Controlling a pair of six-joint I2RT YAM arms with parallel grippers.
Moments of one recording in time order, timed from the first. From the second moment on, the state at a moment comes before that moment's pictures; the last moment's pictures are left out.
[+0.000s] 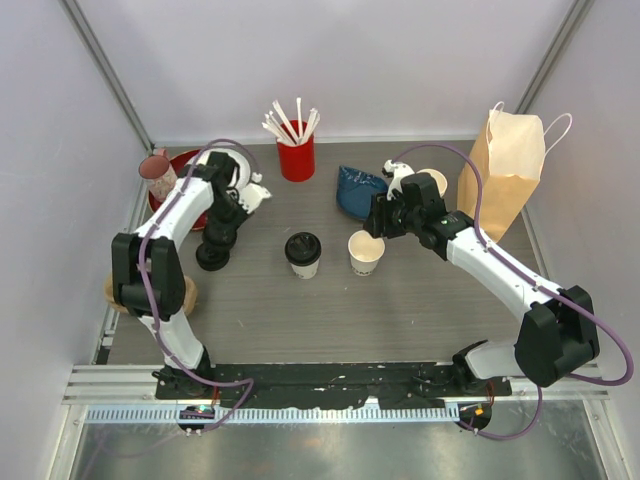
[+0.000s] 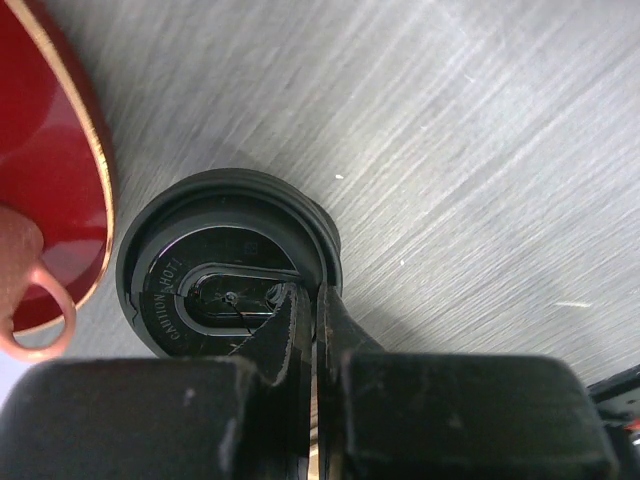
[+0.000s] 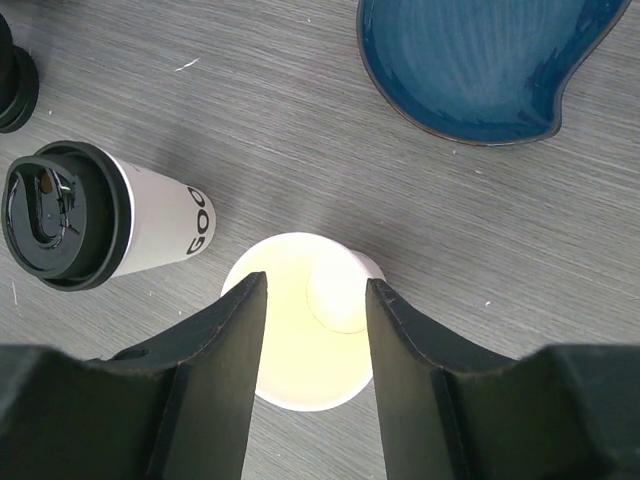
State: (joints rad) left arm -0.19 1.77 1.44 -1.05 0.09 0.76; right arm 0.45 1.35 1.02 -0.31 -0.14 0.24
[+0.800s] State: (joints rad) left arm 0.15 1.47 1.30 -0.85 0.39 0.23; right arm 0.91 1.96 1.48 0.23 -0.13 0.63
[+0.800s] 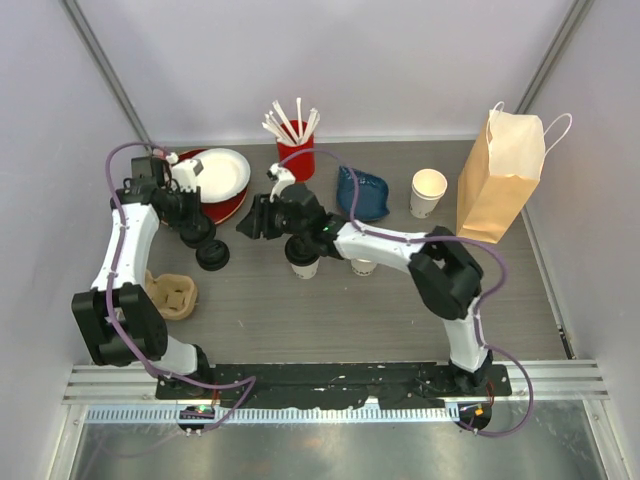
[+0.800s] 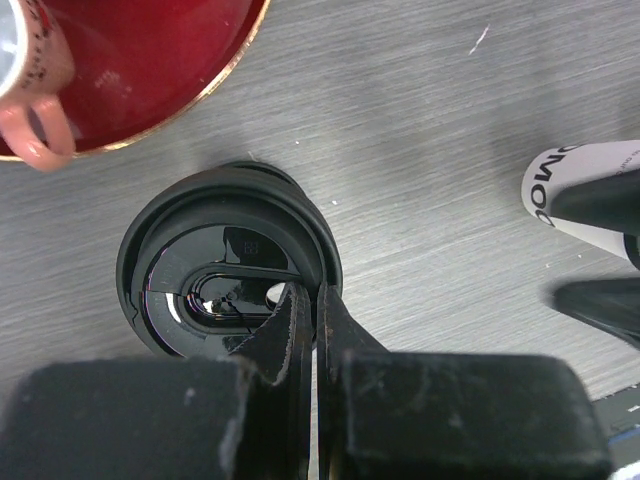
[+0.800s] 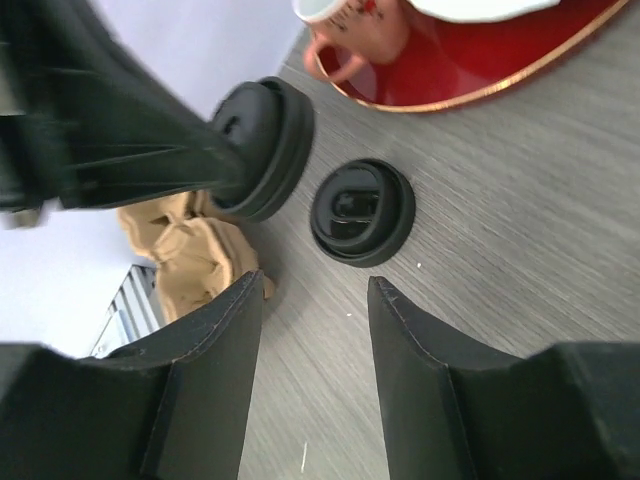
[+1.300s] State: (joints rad) left arm 0.21 1.45 1.20 -0.75 0.47 0.10; right arm 0.96 2.25 1.73 0.29 -0.18 0.83
